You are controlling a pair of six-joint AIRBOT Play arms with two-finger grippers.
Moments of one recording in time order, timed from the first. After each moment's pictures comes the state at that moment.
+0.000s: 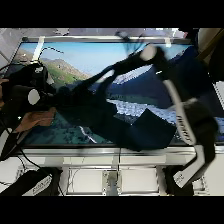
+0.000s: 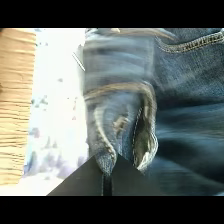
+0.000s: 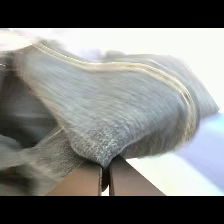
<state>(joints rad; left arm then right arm) -0.17 -1.03 1.00 1.66 -1.04 -1.85 0.27 -1.71 2.04 -1.25 1.24 1.34</state>
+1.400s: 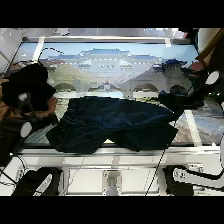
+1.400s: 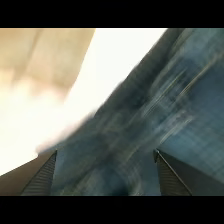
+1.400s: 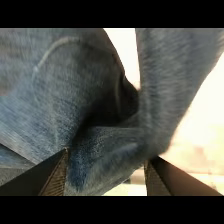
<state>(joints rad) -0.14 -0.67 0.66 1.77 -1.02 -2.11 -0.26 -1.34 1.30 -1.44 1.48 1.35</state>
